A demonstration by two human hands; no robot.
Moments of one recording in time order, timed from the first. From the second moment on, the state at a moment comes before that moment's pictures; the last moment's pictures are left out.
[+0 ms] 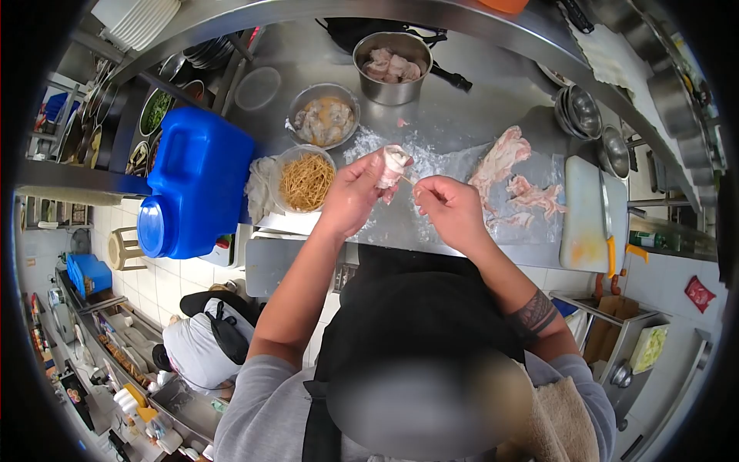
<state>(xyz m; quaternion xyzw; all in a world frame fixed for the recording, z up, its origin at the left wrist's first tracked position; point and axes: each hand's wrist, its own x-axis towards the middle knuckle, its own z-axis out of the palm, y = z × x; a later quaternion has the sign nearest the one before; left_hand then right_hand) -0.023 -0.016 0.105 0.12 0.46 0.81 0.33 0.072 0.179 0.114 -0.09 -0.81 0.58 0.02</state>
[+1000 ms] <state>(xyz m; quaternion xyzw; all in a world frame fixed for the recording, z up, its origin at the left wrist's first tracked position) 0.009 -0.022 0.071 -0.01 0.62 0.72 0.29 -0.079 0.222 0.134 -0.14 -0.65 0.75 0.00</state>
